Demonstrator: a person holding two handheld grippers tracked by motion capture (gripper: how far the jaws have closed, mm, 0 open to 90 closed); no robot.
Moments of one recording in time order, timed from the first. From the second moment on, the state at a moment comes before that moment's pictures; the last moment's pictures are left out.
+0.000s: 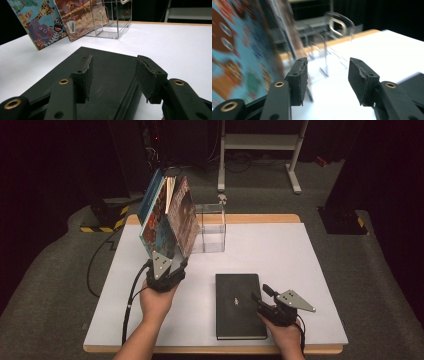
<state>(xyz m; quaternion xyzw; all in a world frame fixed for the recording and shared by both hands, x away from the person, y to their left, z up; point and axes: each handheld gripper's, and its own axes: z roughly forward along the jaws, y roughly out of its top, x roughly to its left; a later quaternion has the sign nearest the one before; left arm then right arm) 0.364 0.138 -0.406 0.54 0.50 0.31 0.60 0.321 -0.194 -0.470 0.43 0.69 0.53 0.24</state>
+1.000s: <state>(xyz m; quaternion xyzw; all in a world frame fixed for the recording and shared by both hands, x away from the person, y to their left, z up) 0.320 0.139 -0.479 0.63 0.47 0.20 0.59 0.314 -0.189 -0.478 0.43 0.73 0.48 0.24</state>
